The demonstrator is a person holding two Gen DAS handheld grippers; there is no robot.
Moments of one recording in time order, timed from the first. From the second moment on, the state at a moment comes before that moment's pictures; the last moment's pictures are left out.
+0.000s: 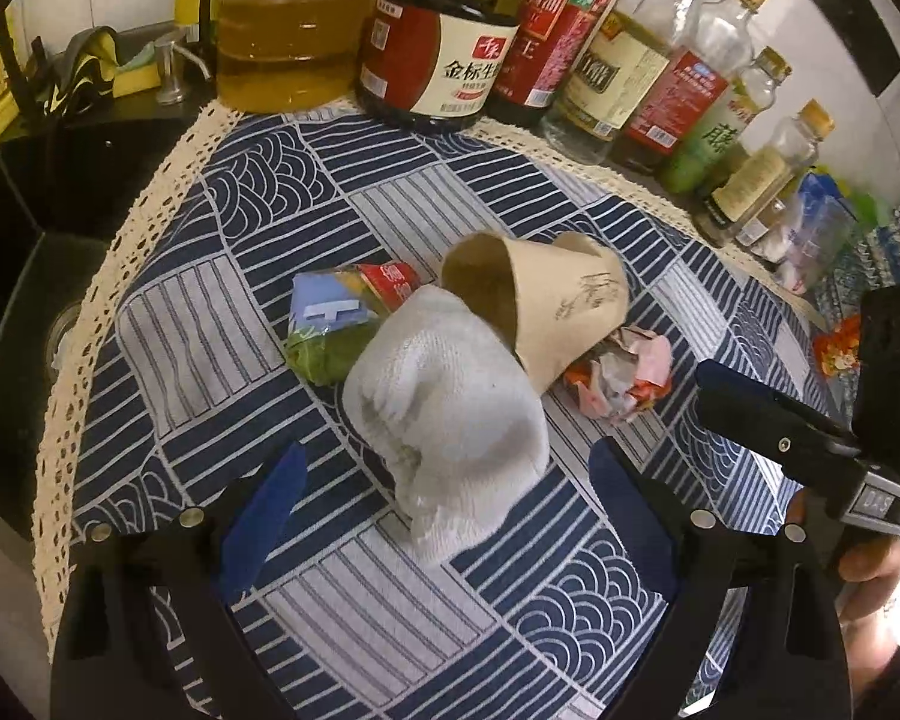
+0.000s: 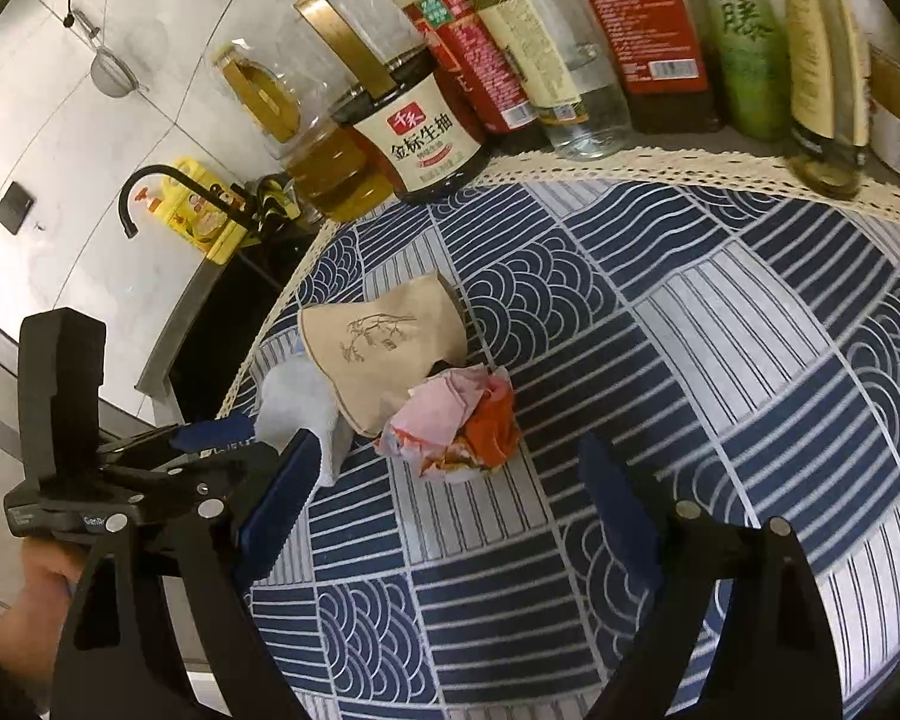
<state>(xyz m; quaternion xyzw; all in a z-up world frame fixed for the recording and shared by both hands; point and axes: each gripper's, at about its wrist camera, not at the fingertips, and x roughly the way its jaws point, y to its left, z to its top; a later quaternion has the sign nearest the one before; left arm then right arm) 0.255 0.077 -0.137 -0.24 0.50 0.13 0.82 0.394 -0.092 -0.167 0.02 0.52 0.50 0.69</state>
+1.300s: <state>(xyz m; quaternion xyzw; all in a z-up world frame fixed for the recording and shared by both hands) 0.220 0.080 -0.132 -0.26 0.48 0.10 0.83 0.367 -0.087 -0.160 0.00 0.52 0.49 0.70</state>
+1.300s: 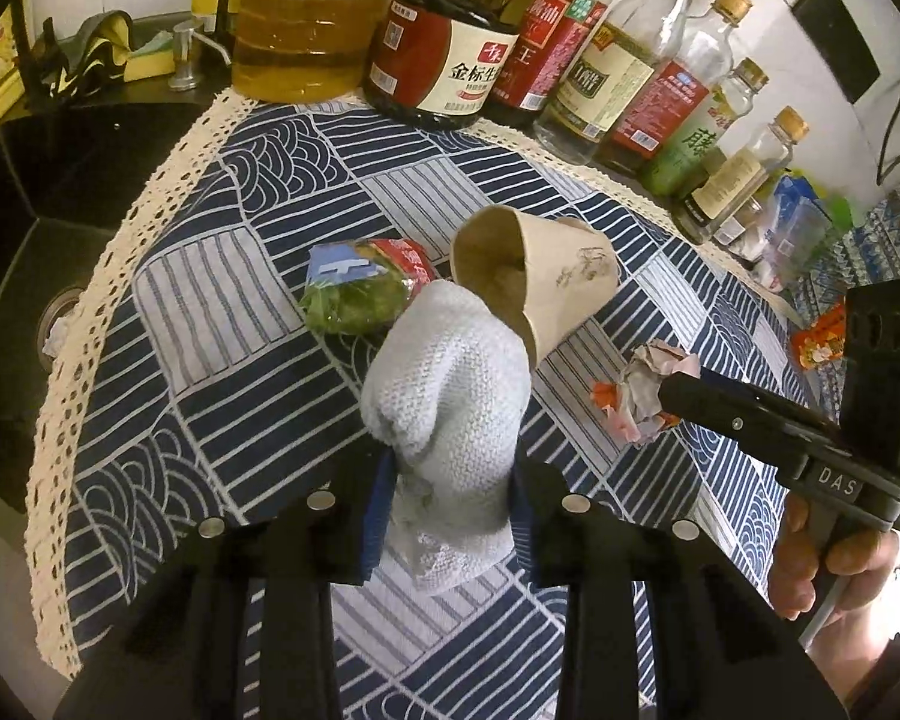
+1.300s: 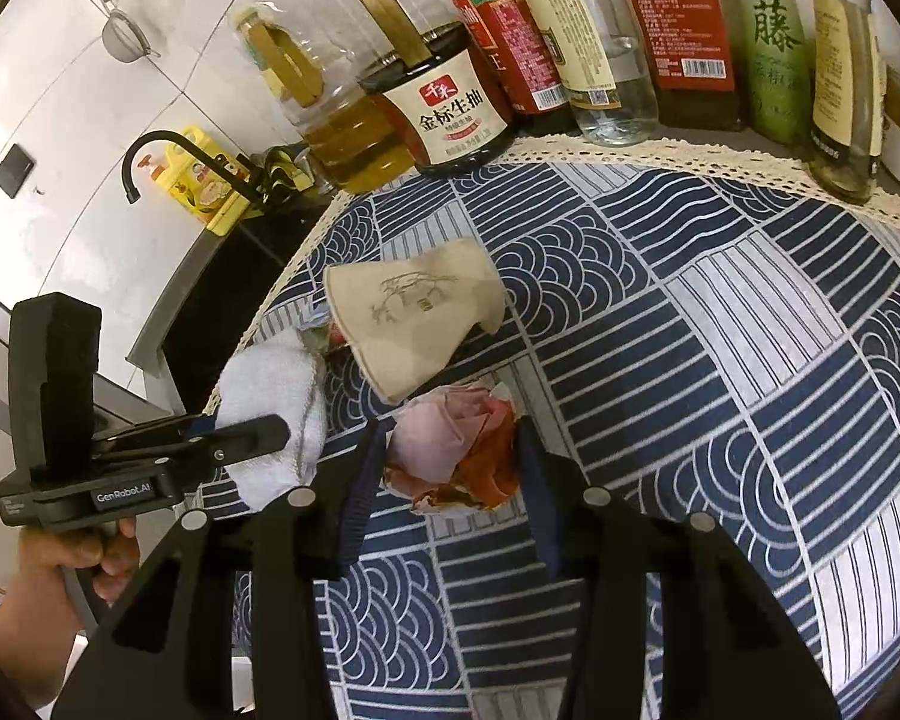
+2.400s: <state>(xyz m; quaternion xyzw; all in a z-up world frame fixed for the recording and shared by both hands) 0.110 0.072 -0.064 -0.20 0.43 -0.05 0.88 0.199 -0.123 -0.071 0.01 0.47 0.38 0.80</state>
